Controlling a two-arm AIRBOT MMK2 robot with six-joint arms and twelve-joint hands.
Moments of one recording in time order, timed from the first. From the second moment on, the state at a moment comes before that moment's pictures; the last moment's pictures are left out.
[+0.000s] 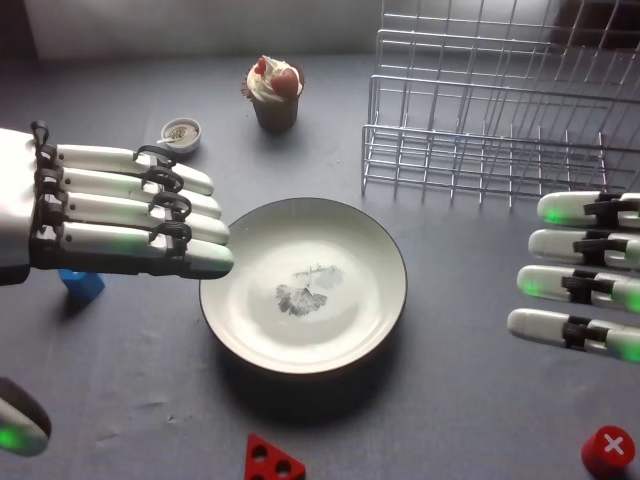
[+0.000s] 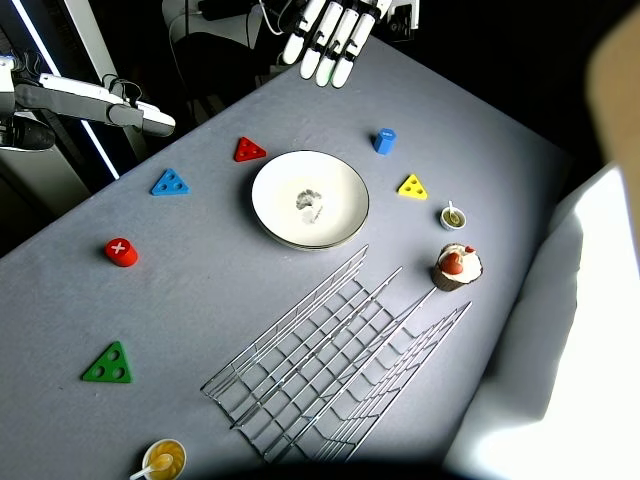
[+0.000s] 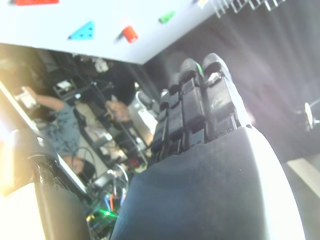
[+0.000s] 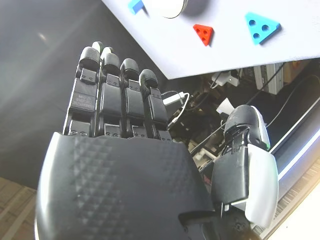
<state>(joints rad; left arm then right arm) 0.60 -0.72 1.23 1.11 -1.21 0.00 -0.85 -0.38 0.59 -0.57 0.91 -1.21</state>
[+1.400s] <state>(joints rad) 0.60 -0.72 1.27 1.04 -1.29 0.00 -0.85 -0.38 0.59 -0.57 0.91 -1.21</state>
